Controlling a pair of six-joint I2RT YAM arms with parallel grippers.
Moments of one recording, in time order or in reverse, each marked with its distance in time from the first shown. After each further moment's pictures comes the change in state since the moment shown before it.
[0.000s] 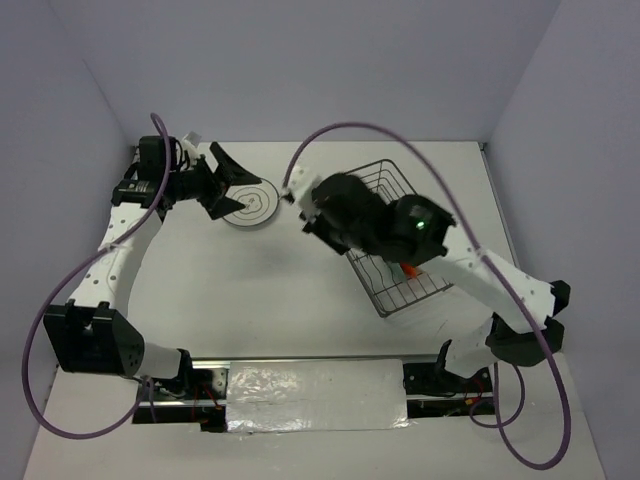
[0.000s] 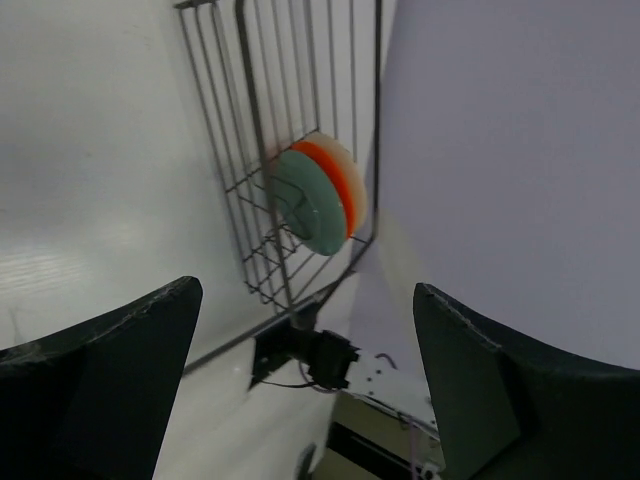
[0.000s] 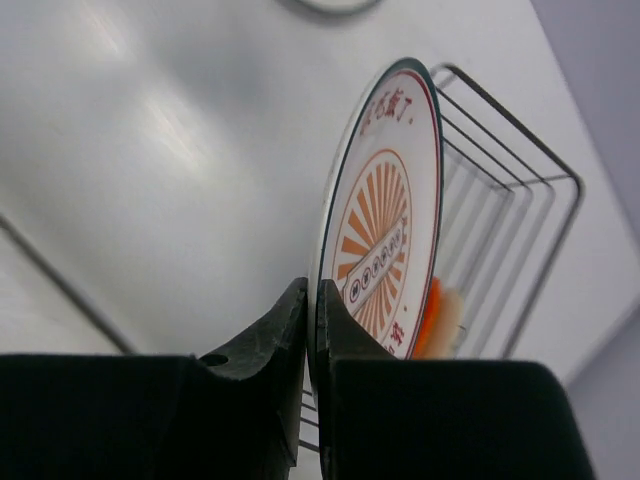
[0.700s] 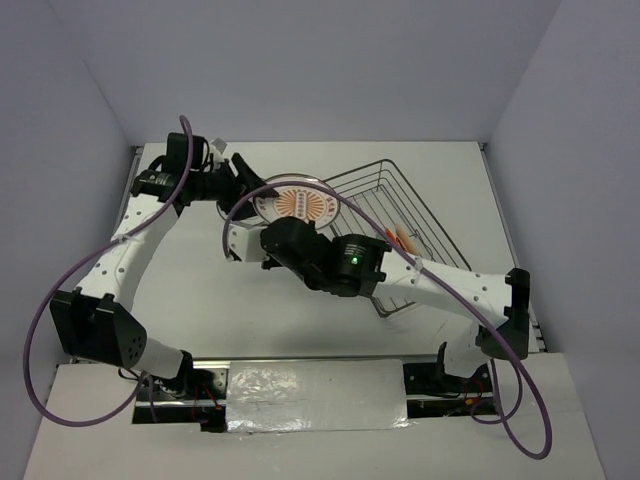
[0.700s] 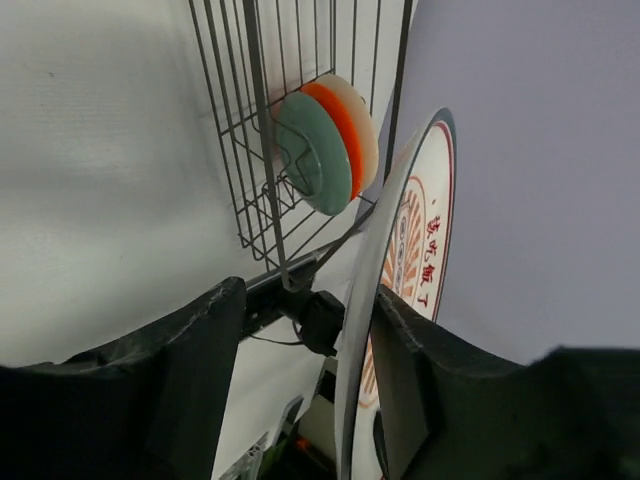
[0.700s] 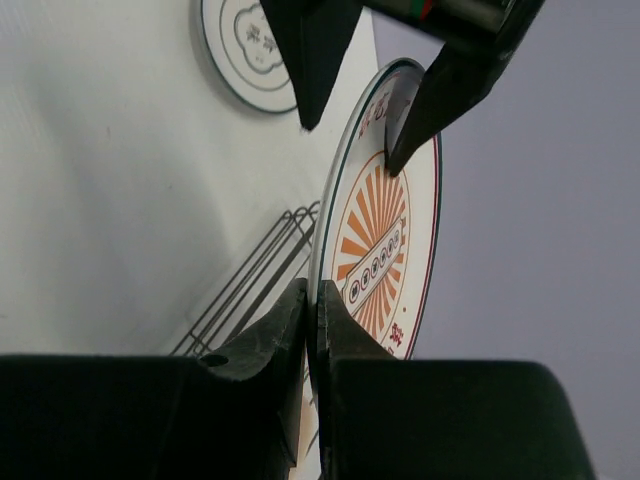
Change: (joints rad) left arm -0.150 0.068 0.084 -0.107 -0.021 -0.122; right arm 0.222 0.072 -0.325 0.473 0.320 -0.594
